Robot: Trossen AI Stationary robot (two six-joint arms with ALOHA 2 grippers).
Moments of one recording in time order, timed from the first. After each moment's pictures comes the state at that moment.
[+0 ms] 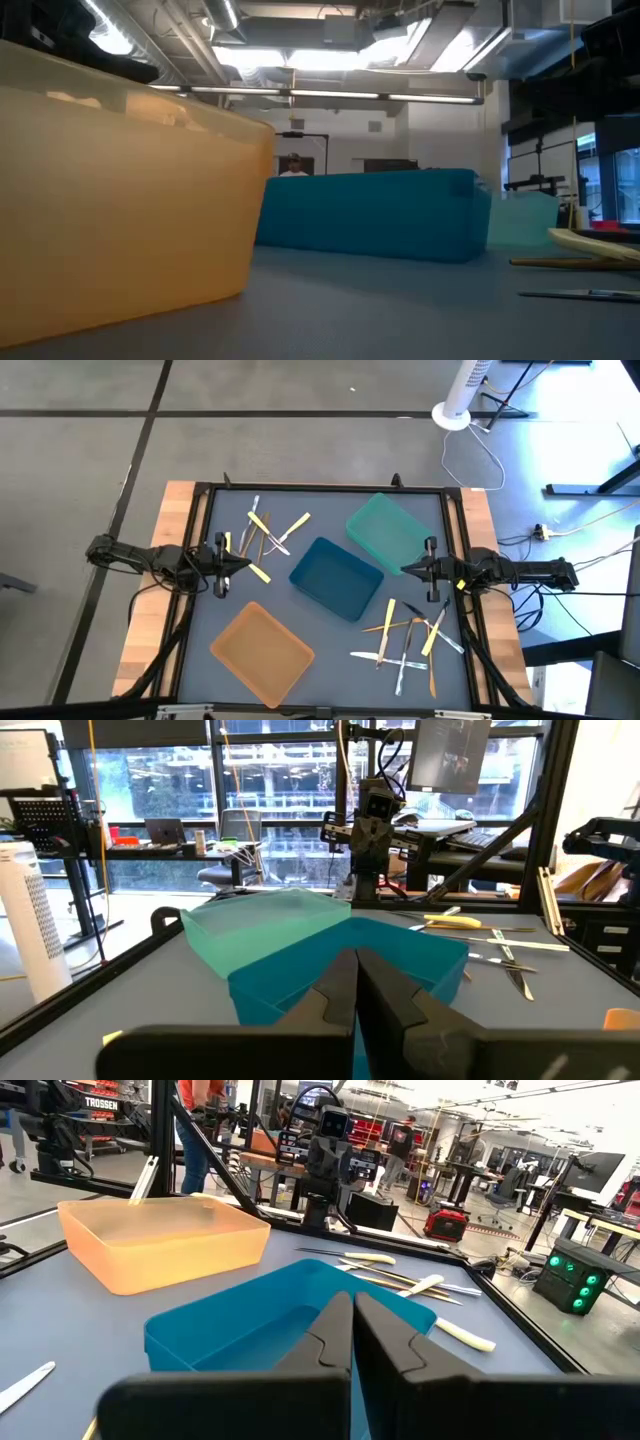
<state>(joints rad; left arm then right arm) -0.23 0.01 0.01 0.06 -0.38 0.01 0.05 0.02 0.01 0.02 0.01 -0.21</state>
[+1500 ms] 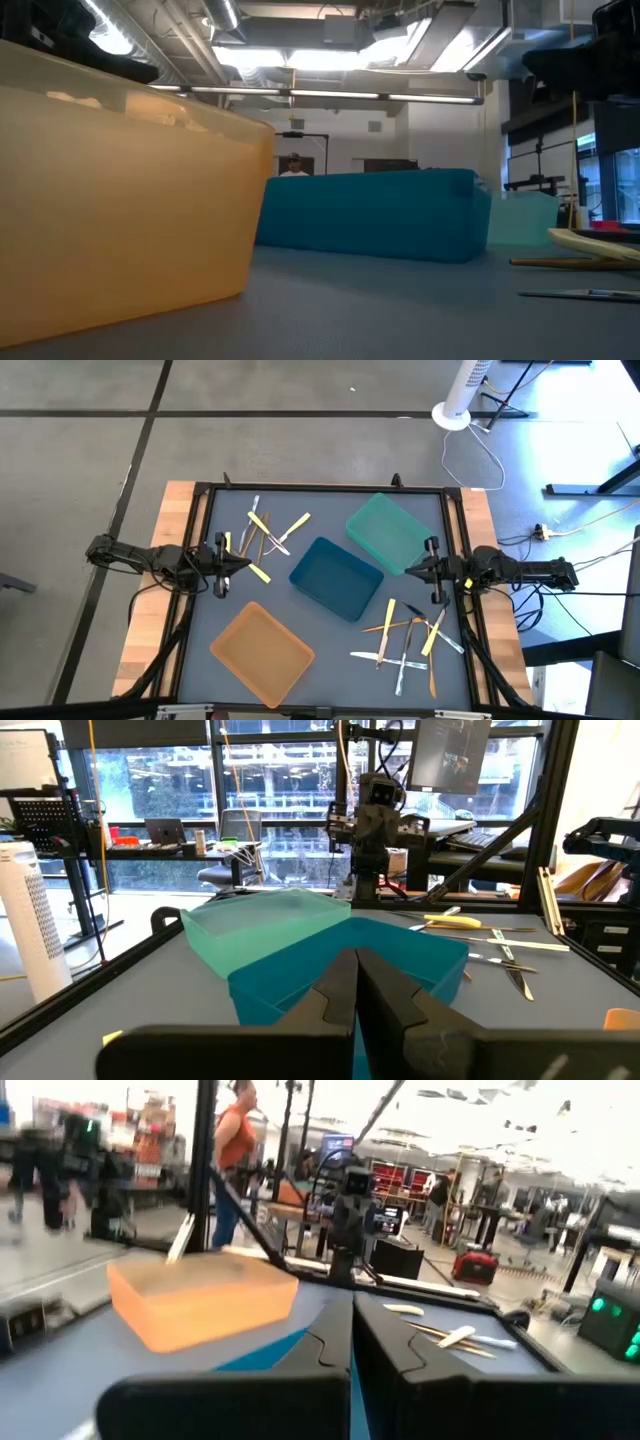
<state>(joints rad) -0.23 0.01 0.01 0.06 -0.38 0.01 0.05 0.02 0.01 0.16 -0.07 -0.13</state>
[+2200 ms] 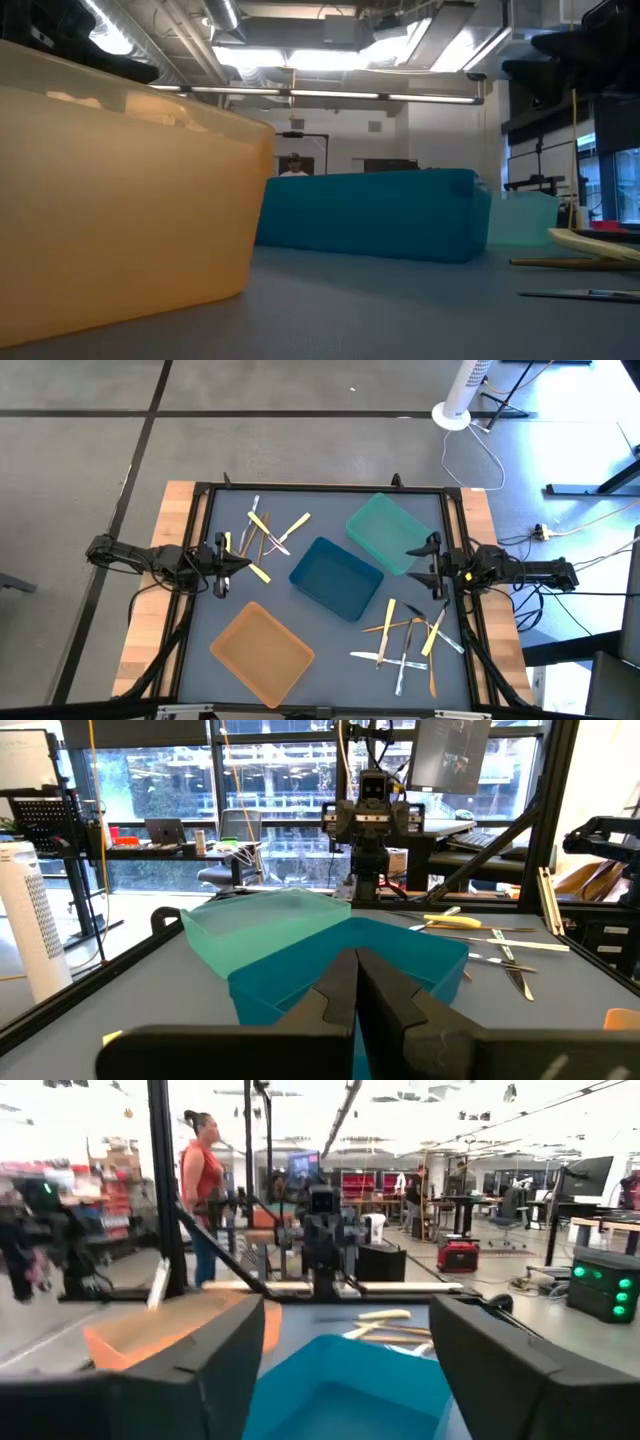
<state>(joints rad) -0.23 0.01 0.01 0.06 -0.38 0.01 0.05 0.02 0.03 0.18 -0.01 0.00</state>
